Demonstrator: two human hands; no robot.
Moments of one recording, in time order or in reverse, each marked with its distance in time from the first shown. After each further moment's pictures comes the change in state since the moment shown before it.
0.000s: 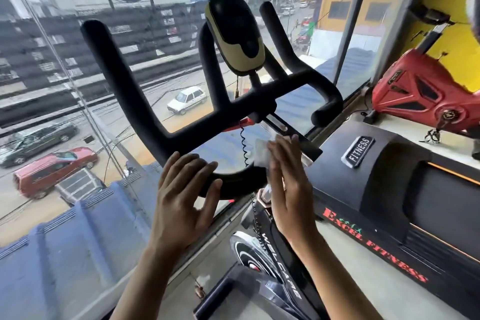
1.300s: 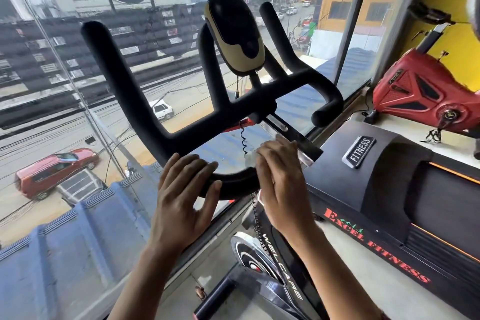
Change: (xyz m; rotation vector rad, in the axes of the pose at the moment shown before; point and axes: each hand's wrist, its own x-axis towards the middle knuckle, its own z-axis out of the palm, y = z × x) left_hand -0.004 -0.005 0.002 0.015 0.006 0.019; right_hand 0.015 -0.008 0.002 -0.191 -0.071 -0.107
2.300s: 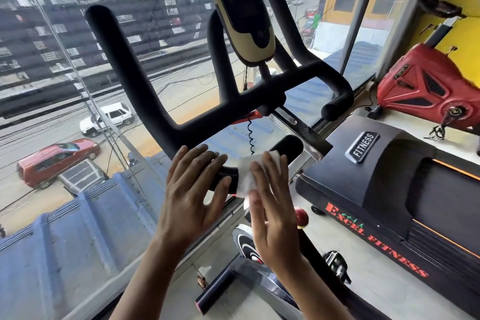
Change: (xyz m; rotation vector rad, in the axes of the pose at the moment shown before) left_hand -0.002 -0.001 0.000 -0.010 0.002 0.019; right_hand -0.054 -0.022 0.025 0.178 0.077 -0.050
